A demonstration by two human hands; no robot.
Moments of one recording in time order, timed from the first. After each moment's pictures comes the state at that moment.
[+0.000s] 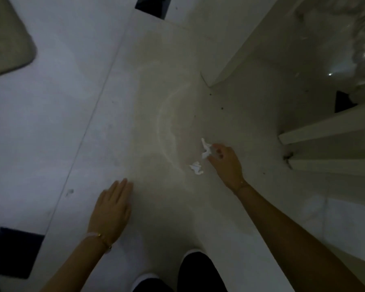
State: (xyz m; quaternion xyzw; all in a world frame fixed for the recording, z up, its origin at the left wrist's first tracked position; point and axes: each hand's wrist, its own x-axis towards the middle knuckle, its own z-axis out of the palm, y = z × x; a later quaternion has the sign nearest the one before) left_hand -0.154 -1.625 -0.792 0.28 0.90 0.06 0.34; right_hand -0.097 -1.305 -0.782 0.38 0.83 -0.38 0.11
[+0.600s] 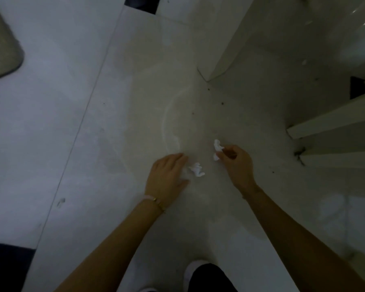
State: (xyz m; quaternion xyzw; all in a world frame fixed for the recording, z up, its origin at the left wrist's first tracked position) left_hand -0.166 -1.480 -0.800 0.40 0.86 0.22 0.22; right_hand -0.079 -1.291 -0.798 0.47 0.75 -0.46 -0.02
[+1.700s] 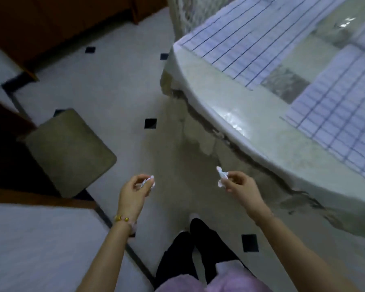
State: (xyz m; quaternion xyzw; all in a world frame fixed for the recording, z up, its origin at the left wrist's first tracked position) left_hand -0.101 -1.604 -0.054 0.05 0.78 0.55 0.29; right_hand 0.086 -1.403 -0.056 0.48 0.62 -0.61 -0.09
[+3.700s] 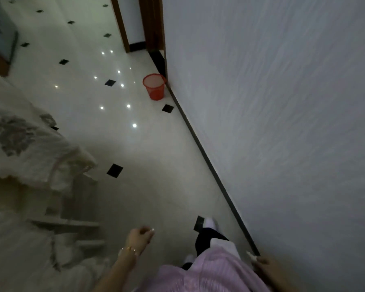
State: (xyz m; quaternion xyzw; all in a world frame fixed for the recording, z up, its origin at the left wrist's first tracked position) left_hand 0.756 -0.859 -0.118 0.45 0.69 0.09 0.56; right_hand 1.071 -1.047 -0.113 0.83 0.07 -0.50 -0.23
